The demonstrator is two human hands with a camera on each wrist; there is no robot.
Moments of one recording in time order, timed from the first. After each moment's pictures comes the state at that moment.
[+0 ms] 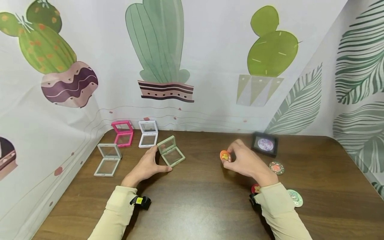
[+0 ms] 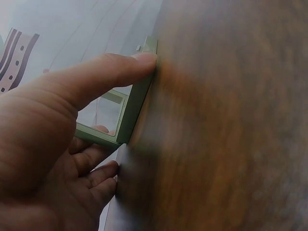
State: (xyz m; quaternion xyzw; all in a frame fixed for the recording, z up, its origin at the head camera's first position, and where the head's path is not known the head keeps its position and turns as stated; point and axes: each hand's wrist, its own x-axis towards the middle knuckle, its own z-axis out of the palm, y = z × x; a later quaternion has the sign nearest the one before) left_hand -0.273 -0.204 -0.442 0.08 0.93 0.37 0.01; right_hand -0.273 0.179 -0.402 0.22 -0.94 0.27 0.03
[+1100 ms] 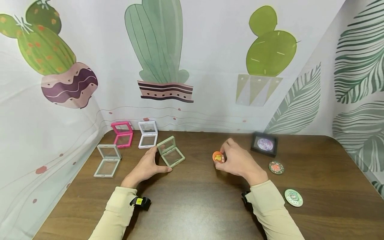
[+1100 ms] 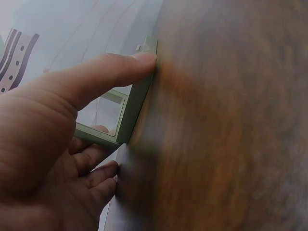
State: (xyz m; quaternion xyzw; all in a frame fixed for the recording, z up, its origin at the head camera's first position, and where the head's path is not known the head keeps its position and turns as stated) left_hand -0.272 -0.203 -0.442 0.08 0.93 0.37 0.01; right_hand -0.278 0.157 -0.404 0.23 -0.95 0.22 0.04
